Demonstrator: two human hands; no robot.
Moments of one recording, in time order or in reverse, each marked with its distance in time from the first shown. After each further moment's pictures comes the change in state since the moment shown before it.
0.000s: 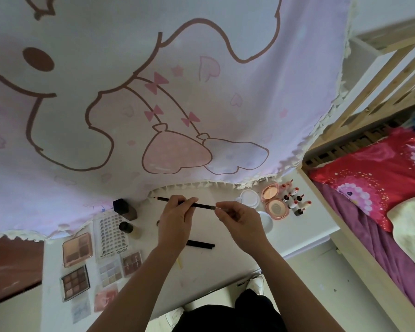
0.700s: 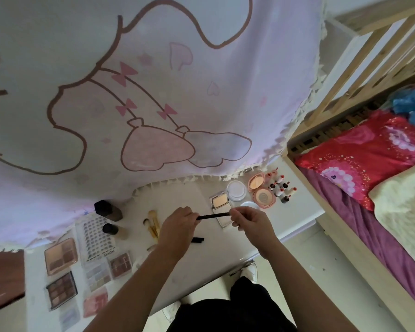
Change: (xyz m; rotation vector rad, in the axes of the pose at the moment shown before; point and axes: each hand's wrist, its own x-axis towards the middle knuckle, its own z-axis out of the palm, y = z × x) left_hand -0.014 0.005 0.031 0.319 -0.259 0.364; right_hand -0.009 0.050 -0.045 0.134 0.035 0.279
